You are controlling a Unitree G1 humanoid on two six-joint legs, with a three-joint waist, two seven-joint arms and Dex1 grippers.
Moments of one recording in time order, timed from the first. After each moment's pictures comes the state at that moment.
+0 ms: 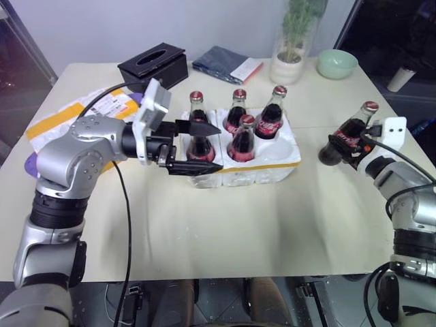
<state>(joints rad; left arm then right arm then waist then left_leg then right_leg) -0.75 0.68 -0.04 -0.16 -0.73 0.71 -1.22 -0.43 -0.63 -0.35 0.15 0.40 0.53 0.45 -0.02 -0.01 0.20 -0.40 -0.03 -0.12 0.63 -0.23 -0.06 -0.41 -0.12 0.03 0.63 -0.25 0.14</state>
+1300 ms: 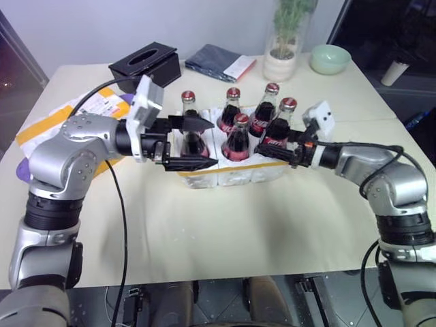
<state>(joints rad) -0.74 0.70 -0.02 -0.17 -0.70 0.68 -1.19 -0.62 -0.67 0.00 -0.07 0.55 0.75 0.75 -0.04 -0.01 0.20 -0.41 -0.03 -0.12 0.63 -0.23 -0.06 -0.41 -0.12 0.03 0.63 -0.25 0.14</state>
